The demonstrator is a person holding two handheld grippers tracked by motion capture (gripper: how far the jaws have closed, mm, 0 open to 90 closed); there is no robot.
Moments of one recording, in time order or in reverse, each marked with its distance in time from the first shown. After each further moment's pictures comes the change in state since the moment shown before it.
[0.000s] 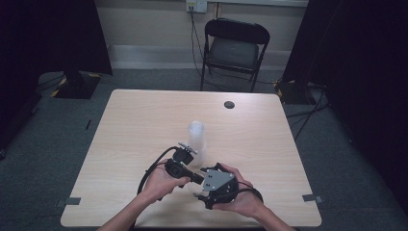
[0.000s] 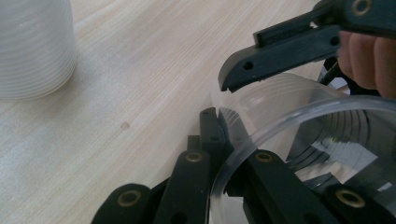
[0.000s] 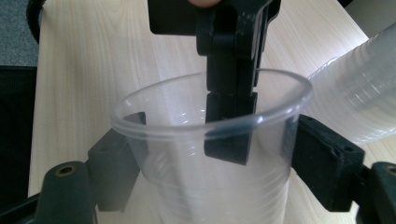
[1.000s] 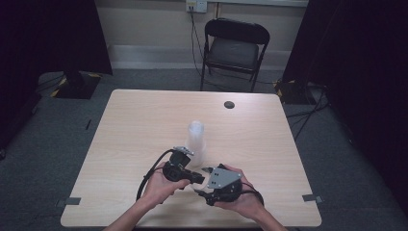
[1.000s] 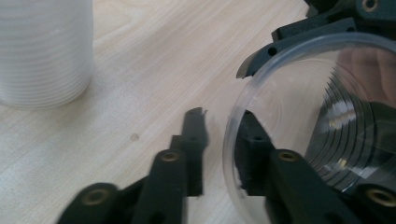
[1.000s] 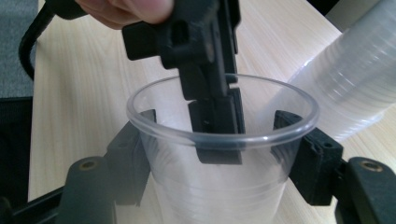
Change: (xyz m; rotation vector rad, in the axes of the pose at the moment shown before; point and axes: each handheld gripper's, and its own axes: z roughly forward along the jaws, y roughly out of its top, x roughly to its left) left arm 0.001 -0.014 0.000 -0.141 0.032 0.001; right arm -0.002 -0.009 -0.006 -0.085 -0.035 0.097
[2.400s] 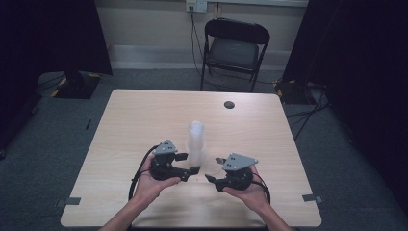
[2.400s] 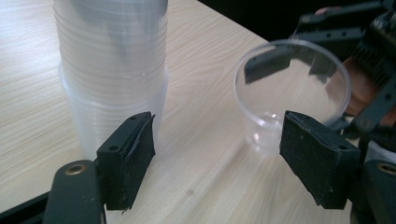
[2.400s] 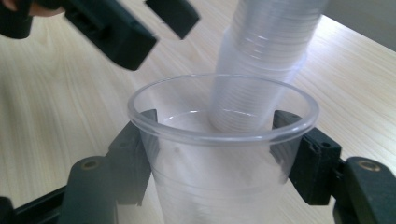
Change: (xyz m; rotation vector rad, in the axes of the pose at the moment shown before) left arm 0.008 -0.014 -0.031 -0.328 0.119 0.165; right arm -0.037 -0.022 -0.009 -0.015 -0.077 0.255
